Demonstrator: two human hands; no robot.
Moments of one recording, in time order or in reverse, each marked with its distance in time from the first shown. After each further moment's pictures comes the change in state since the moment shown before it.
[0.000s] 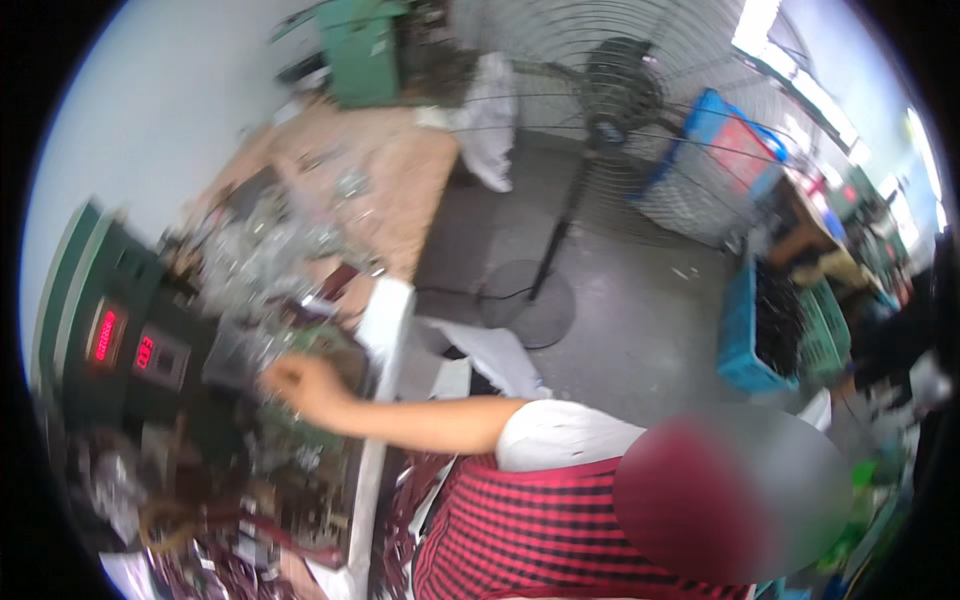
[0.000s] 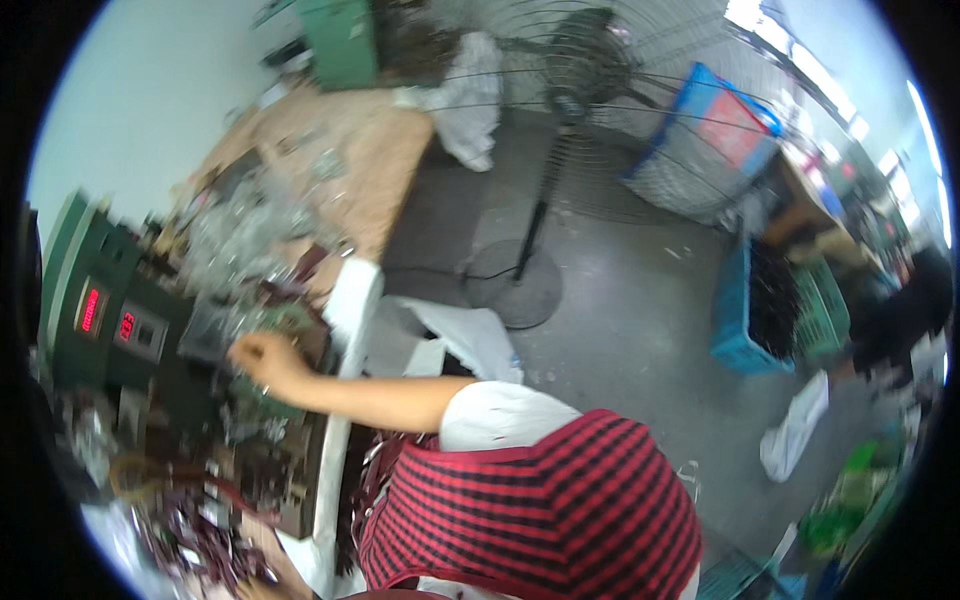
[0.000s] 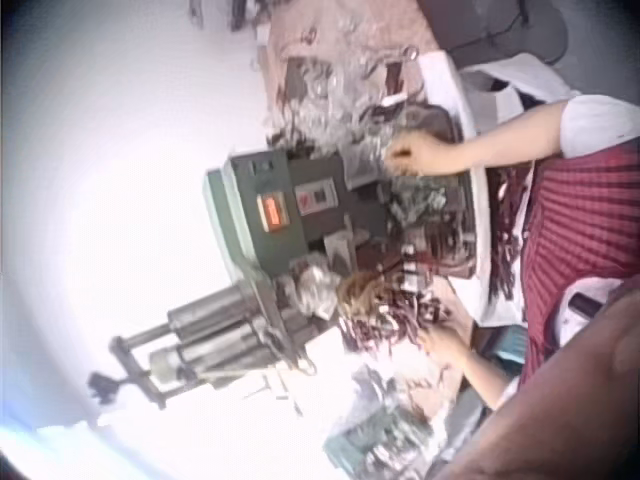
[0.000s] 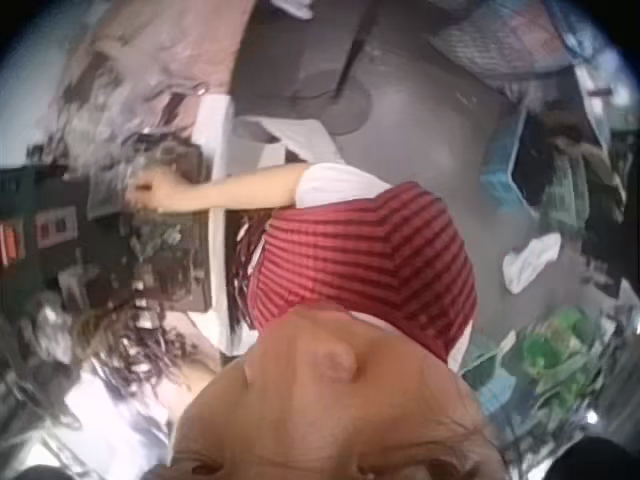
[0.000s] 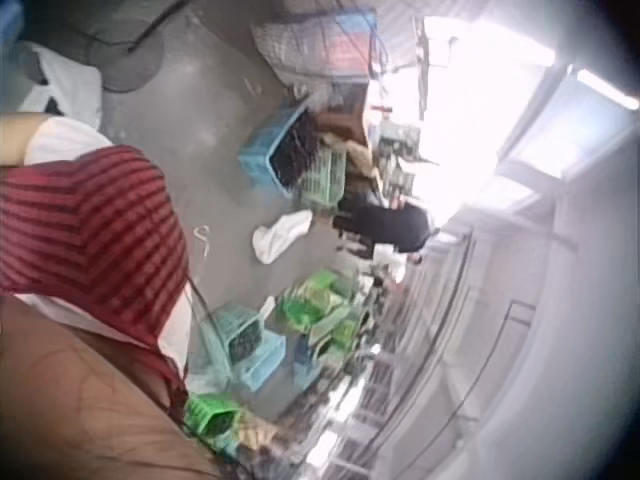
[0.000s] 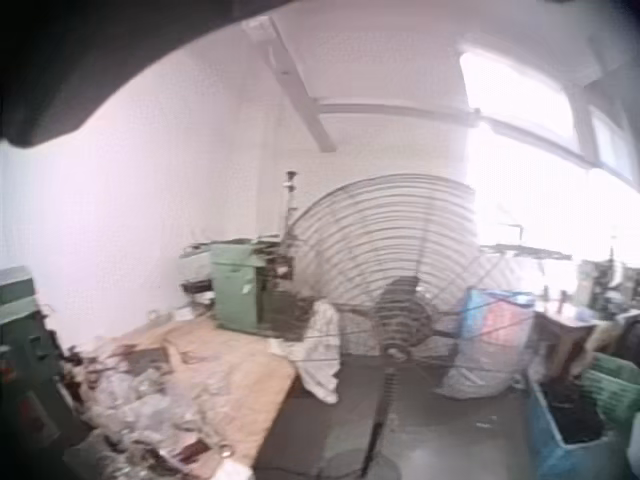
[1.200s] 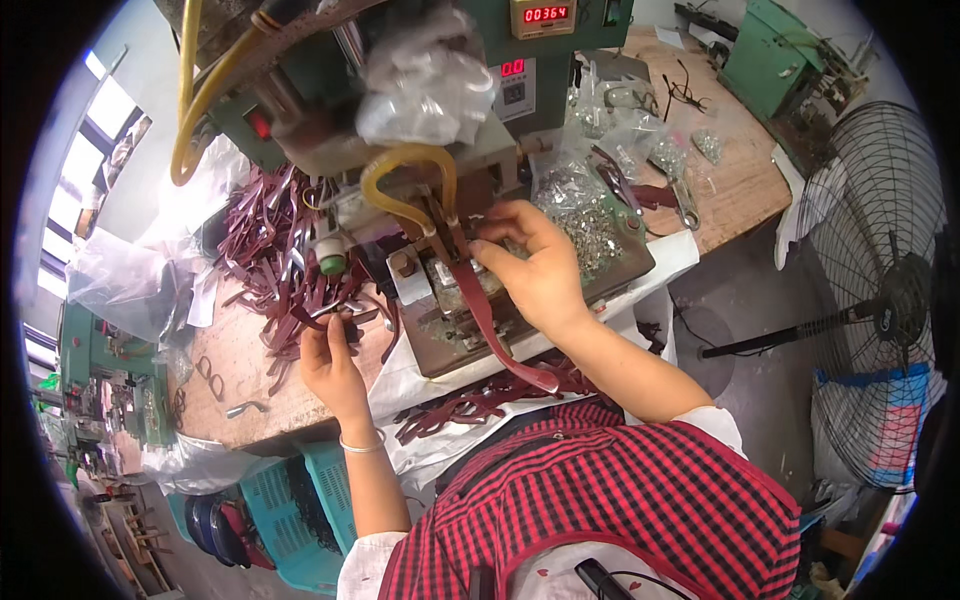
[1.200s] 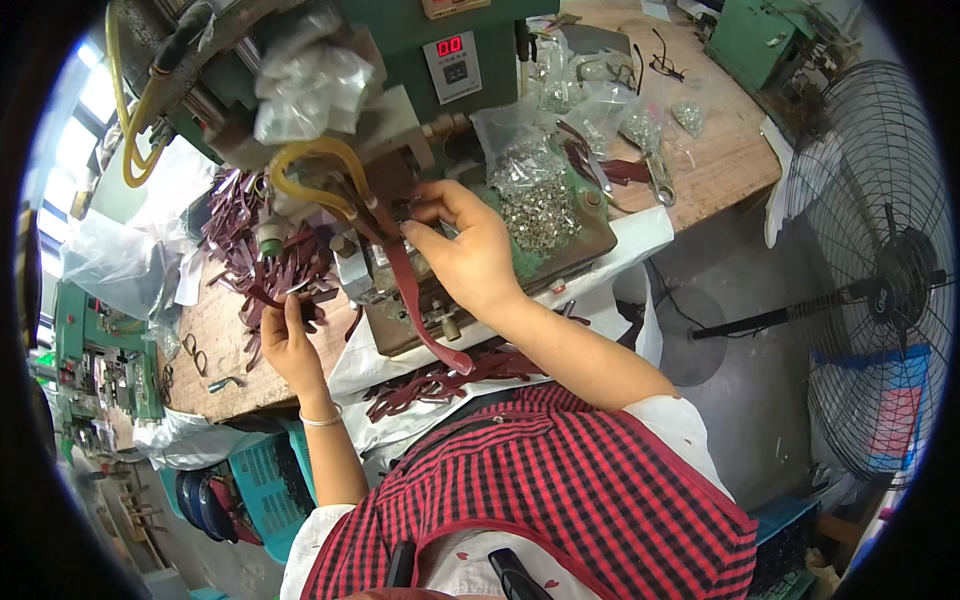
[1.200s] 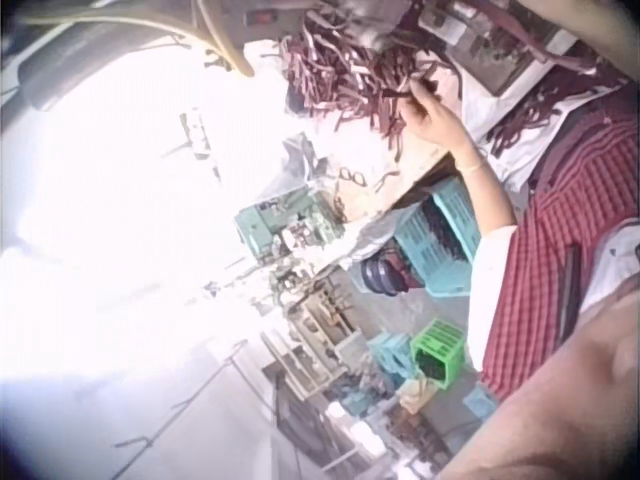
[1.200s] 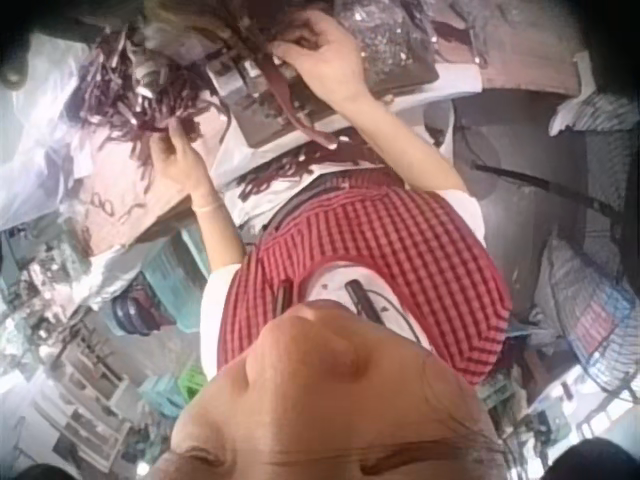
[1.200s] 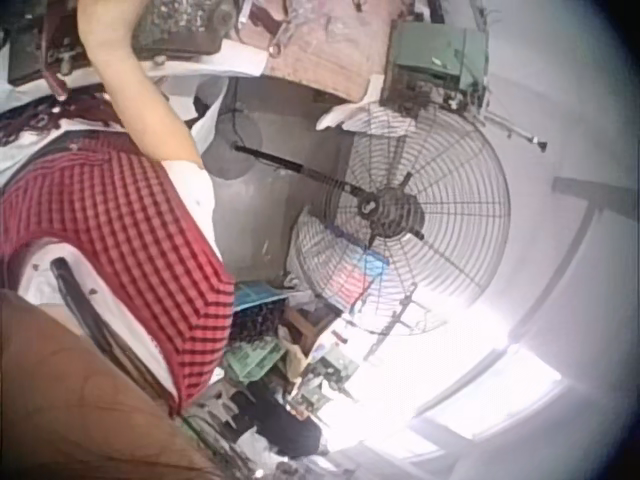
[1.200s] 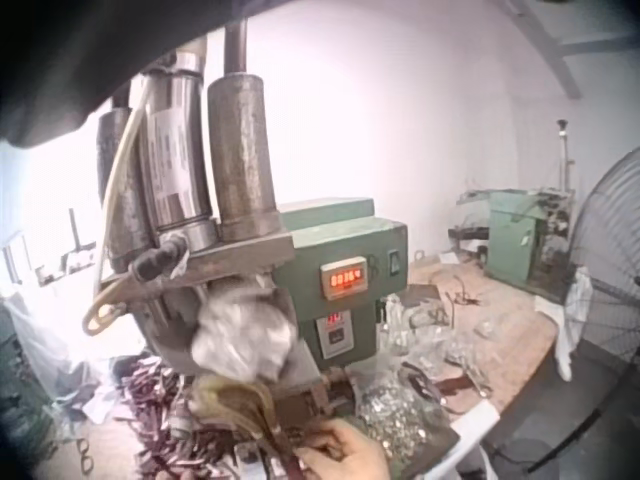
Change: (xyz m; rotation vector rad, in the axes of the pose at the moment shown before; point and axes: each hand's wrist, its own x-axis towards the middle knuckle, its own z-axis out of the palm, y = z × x) left_hand 0.089 0.099 -0.073 -1.383 0.553 -0.771; right_hand -0.056 -0.087 0.049 0.105 -0.471 -0.086
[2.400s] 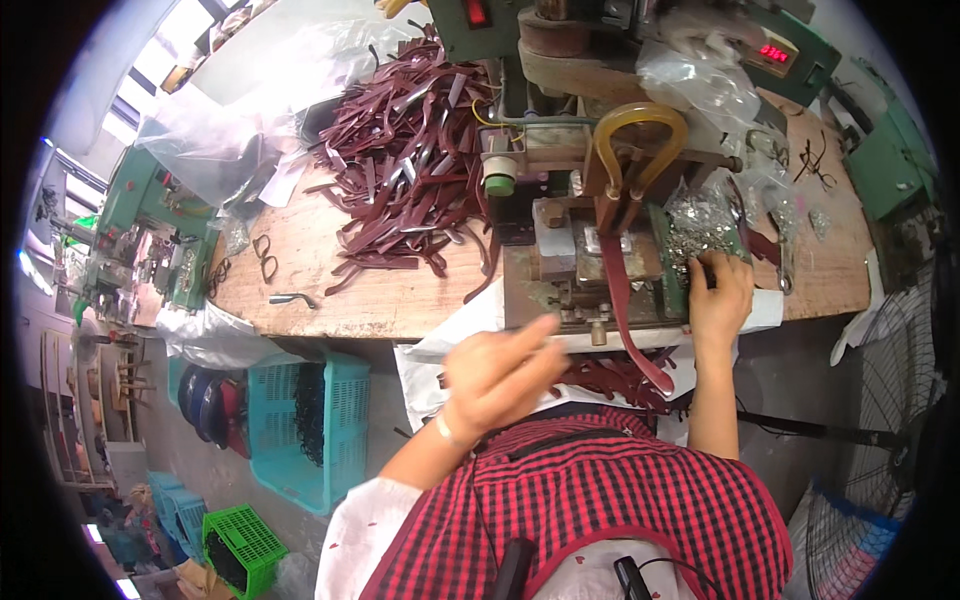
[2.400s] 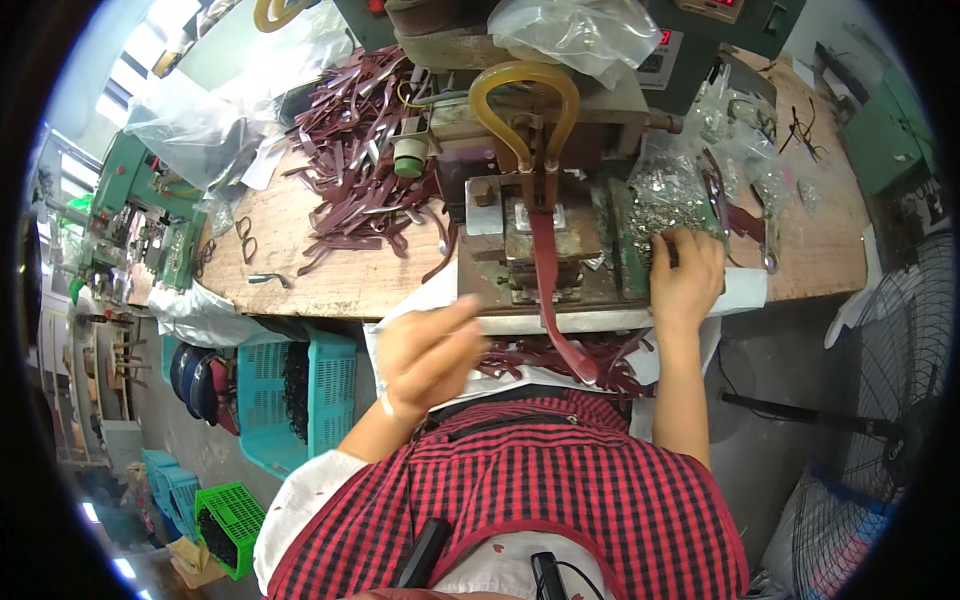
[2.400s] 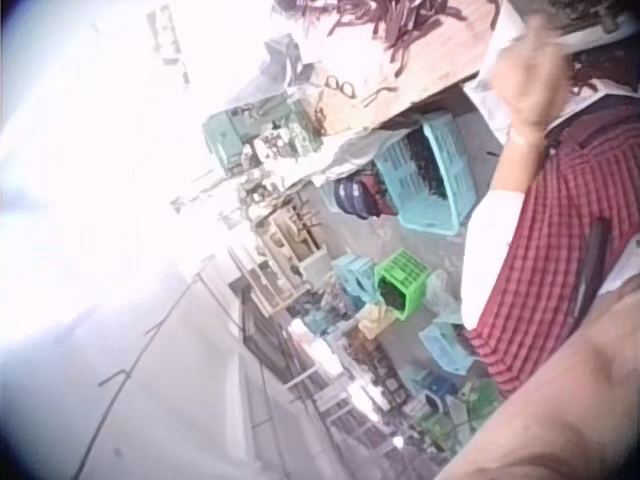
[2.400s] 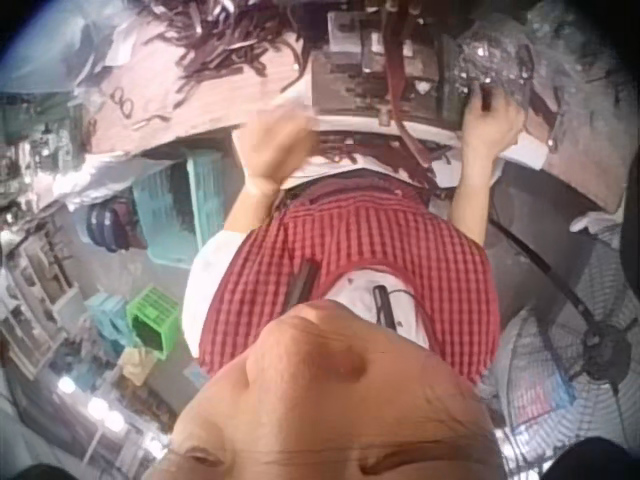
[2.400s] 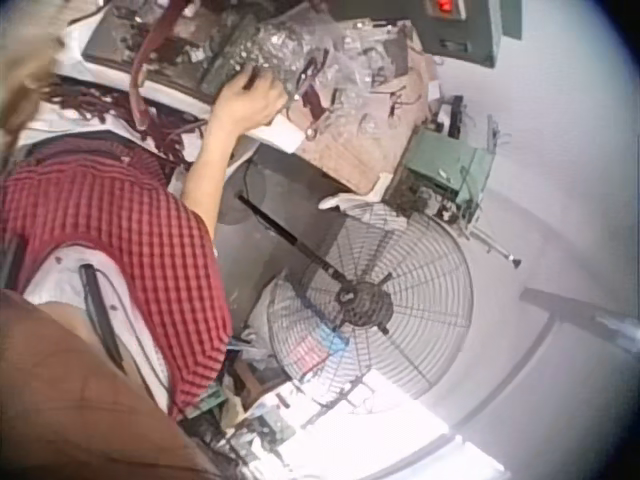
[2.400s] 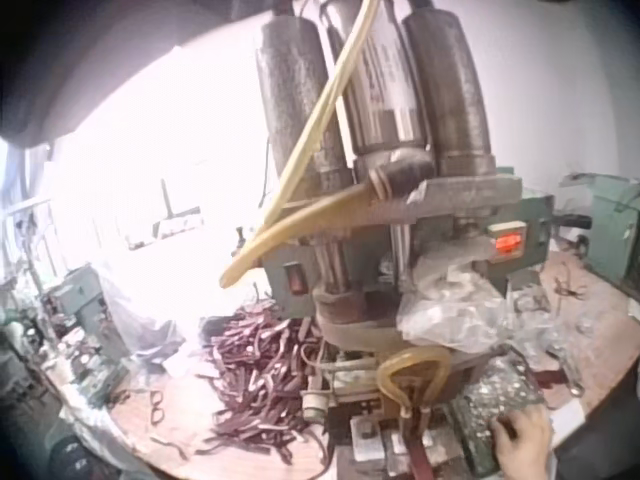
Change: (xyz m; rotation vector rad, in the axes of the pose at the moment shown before) left_hand -0.071 0.047 0.004 0.405 -0.318 0.766; right_hand -0.014 0.059 -0.102 -1.204 0.228 -0.318
